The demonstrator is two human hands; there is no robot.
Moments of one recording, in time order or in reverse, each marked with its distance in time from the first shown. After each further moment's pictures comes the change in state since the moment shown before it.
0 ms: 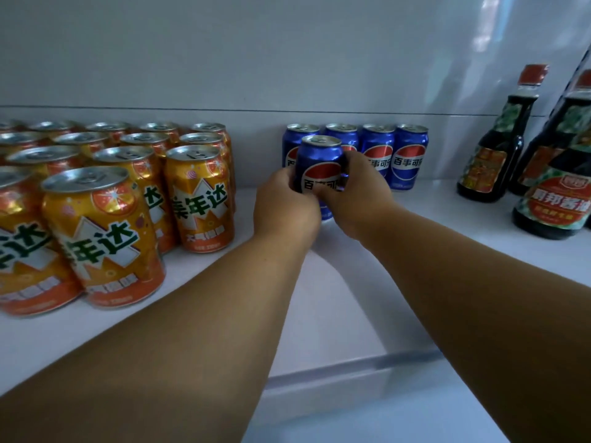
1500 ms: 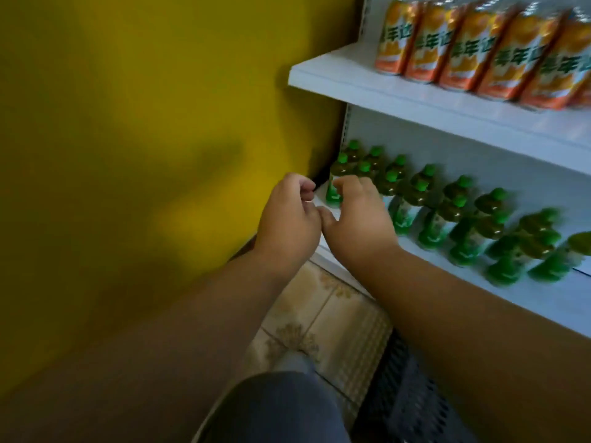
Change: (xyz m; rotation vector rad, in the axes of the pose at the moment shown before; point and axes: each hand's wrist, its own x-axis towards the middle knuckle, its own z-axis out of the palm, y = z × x) left_hand -0.426 -0.108 -0.383 0.381 0.571 -0.169; right_hand -0.485 -0.218 0.144 -0.028 -0.640 -0.468
